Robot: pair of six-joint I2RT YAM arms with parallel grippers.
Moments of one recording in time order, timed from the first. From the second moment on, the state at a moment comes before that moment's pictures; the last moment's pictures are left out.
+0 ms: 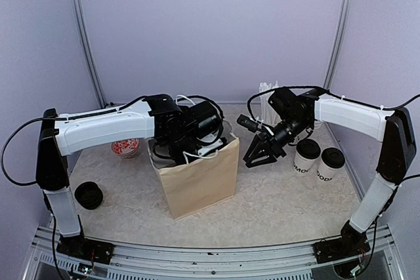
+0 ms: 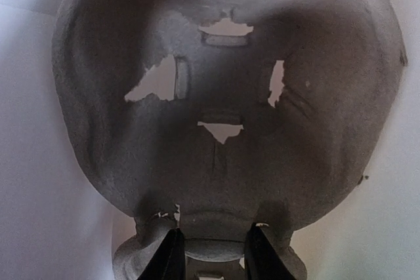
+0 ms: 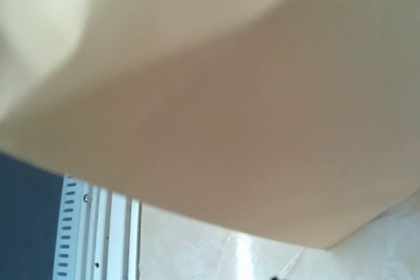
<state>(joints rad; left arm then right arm) -1.05 1.88 1.72 -1.14 -0.13 0.03 0.57 1.69 1.39 -0.96 -0.94 -0.65</state>
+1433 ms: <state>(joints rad) -1.02 1.91 1.84 -1.08 -0.06 0.06 0.57 1.69 1.43 -1.03 -0.94 -0.70</state>
